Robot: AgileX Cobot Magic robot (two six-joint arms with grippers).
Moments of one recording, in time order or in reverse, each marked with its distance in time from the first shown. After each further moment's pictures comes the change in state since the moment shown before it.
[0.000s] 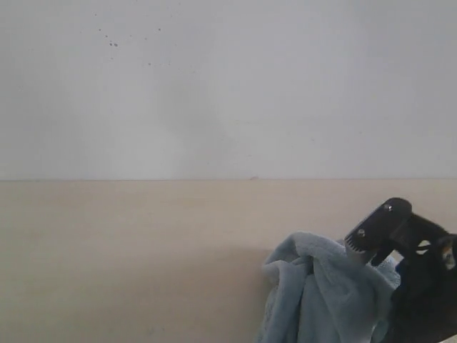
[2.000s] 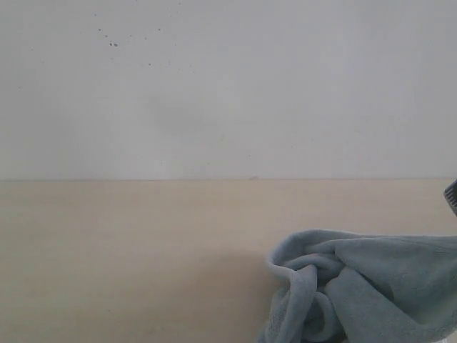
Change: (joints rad) left arm -0.023 0.000 -0.047 -0.209 0.241 -0.675; right arm -0.004 -0.287 0.002 -0.608 0.281 0.517
